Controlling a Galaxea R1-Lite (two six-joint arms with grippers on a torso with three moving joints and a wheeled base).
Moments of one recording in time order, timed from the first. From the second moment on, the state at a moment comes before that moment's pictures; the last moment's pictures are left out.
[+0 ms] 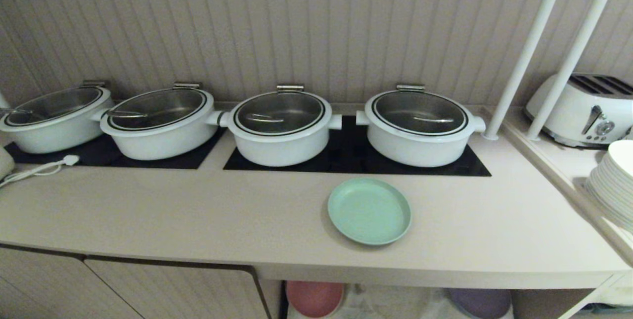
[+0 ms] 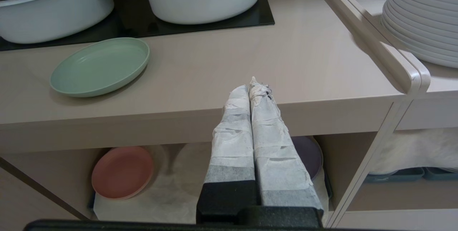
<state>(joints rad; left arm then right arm) 0.00 0.00 0.00 0.00 -0.02 0.06 0.00 0.00 0.00 -0.01 -0.05 0.10</state>
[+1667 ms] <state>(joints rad) 0.00 0.00 0.00 0.00 -0.02 0.06 0.00 0.00 0.00 -0.01 -0.05 0.10</state>
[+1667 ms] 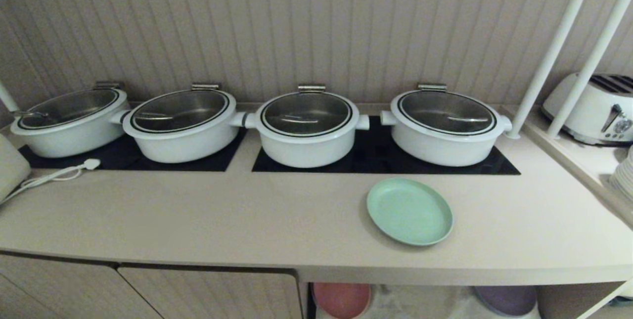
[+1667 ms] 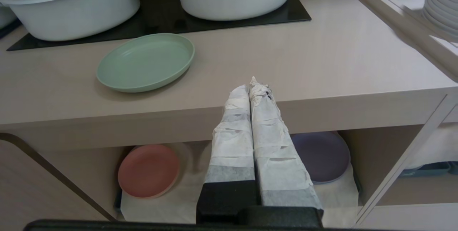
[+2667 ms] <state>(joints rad) 0.00 0.00 0.00 0.00 -0.02 0.06 0.00 0.00 -0.01 -0.02 -0.04 0.06</state>
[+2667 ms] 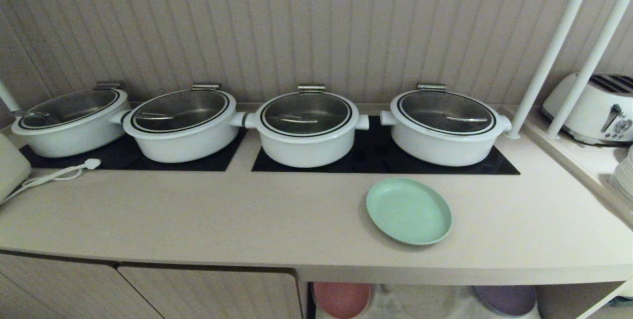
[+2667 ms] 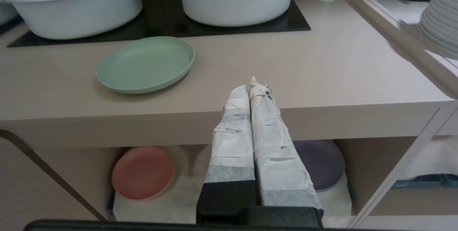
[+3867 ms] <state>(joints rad) 0.00 0.00 0.00 0.00 -0.02 0.05 0.01 0.60 -0.69 0.18 0.02 0.02</state>
